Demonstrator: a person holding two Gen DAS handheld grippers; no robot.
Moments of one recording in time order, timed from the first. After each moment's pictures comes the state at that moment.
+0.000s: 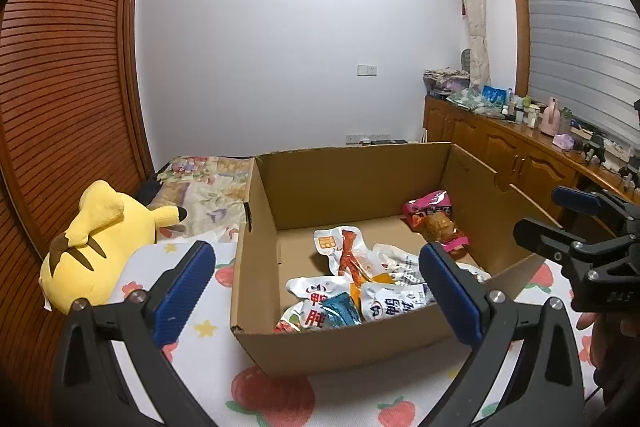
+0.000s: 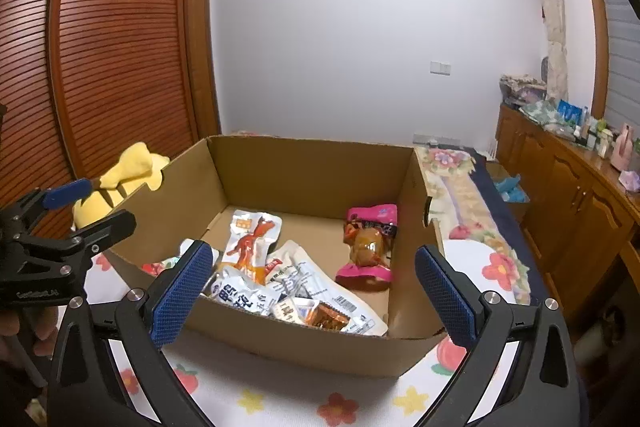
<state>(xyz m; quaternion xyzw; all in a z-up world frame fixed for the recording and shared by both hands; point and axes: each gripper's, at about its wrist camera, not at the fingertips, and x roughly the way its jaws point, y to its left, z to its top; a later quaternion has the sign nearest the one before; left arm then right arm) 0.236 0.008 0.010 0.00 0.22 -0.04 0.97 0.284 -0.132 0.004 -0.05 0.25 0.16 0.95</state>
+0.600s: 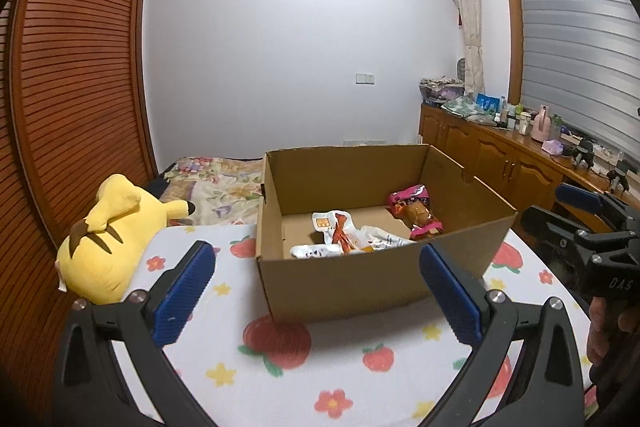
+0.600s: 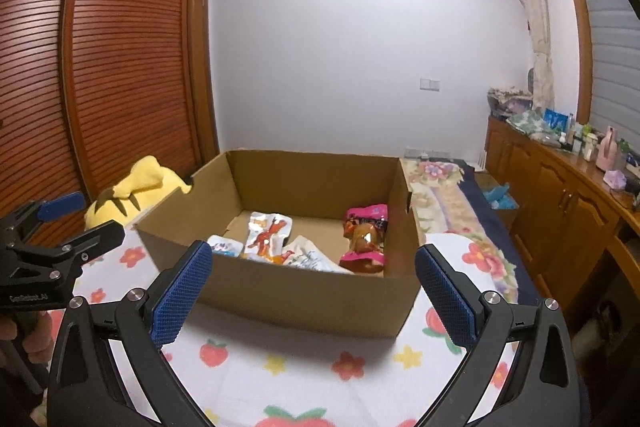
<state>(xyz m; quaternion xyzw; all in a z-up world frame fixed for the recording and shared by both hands) 0.153 0.010 0.027 -0.01 0.21 -0.03 0.98 0.210 -0.138 0.024 -0.04 0.22 0.14 0.96</state>
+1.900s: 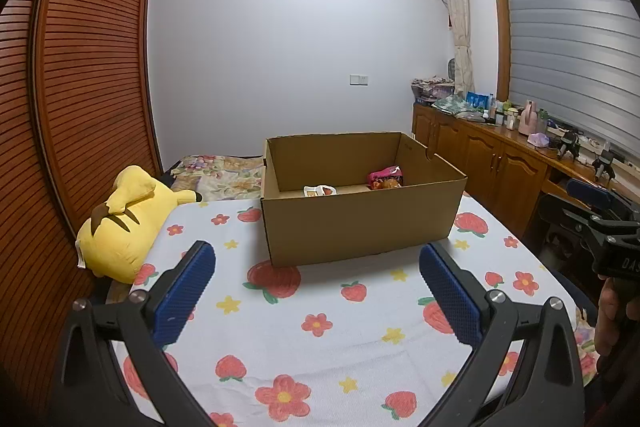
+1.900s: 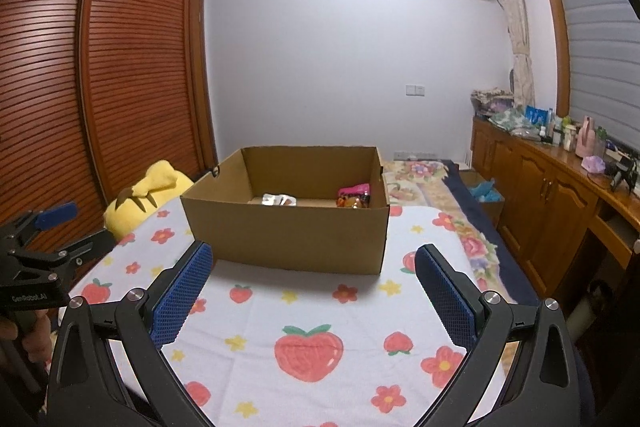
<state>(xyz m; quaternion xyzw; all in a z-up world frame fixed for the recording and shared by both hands) 0.054 0.001 0.029 0.00 0.21 -0.04 0.98 0.100 -0.163 0.034 -0.03 0.20 0.13 0.97</state>
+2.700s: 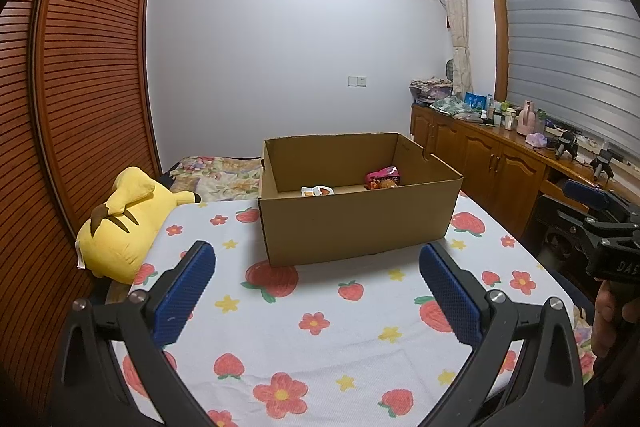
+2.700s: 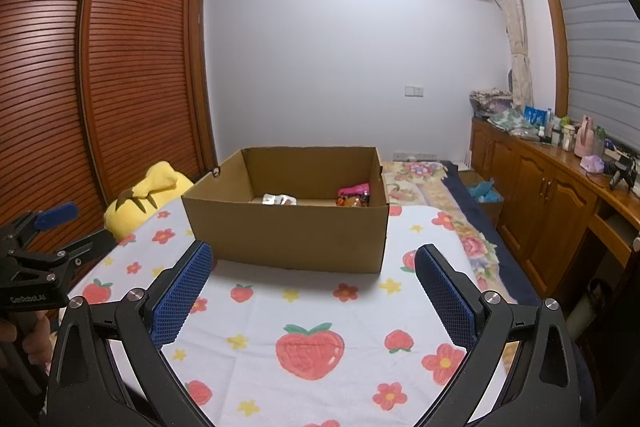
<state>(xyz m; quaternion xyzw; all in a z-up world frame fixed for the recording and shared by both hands) 0.049 -0.002 0.030 0.00 0.21 -0.04 0.98 0.099 -0.163 0.033 -0.02 0.20 0.13 0.97</state>
